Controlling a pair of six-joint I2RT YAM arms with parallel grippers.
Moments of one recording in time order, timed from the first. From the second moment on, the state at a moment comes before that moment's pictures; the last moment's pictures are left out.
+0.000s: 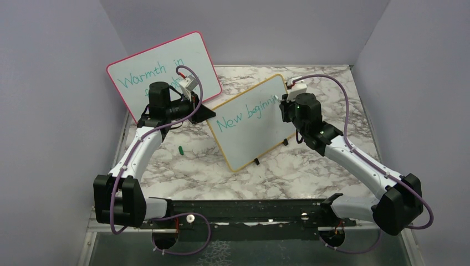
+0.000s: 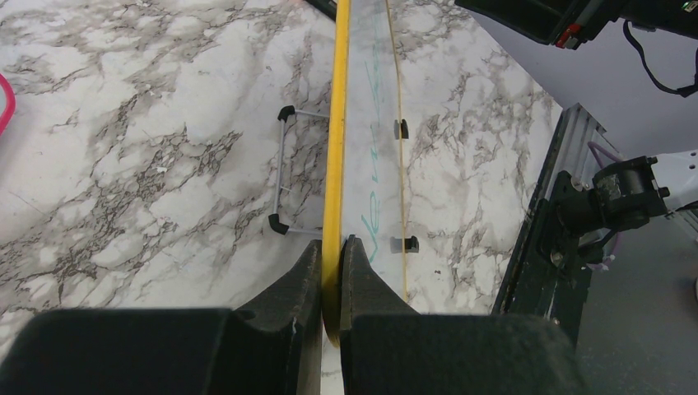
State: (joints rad) left arm -0.12 1.30 0.97 -0.10 0.93 -0.09; right arm 0.55 1.22 0.94 -0.05 0.30 0.03
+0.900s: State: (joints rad) left arm -0.12 1.30 0.97 -0.10 0.93 -0.09; right arm 0.55 1.20 0.90 -0.06 0.32 0.07
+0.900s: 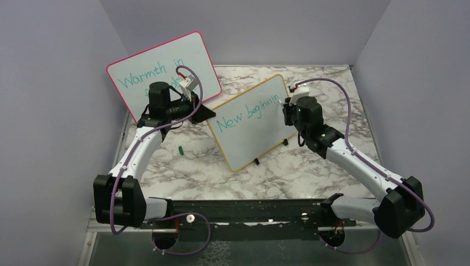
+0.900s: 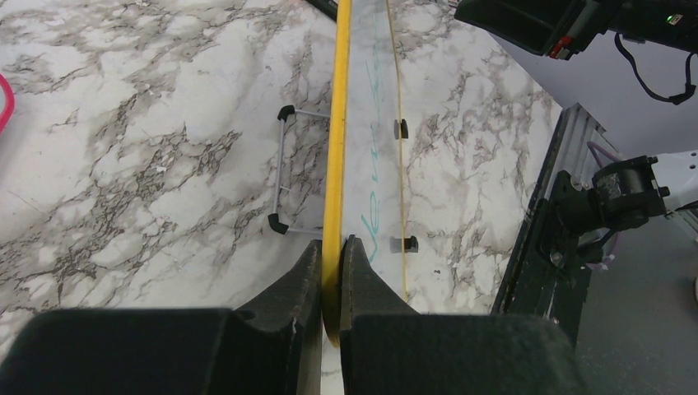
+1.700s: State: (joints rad) left arm -0.12 1.30 0.98 -0.10 0.93 -0.09; right arm 0.52 1.19 0.91 -0.05 0.32 0.05
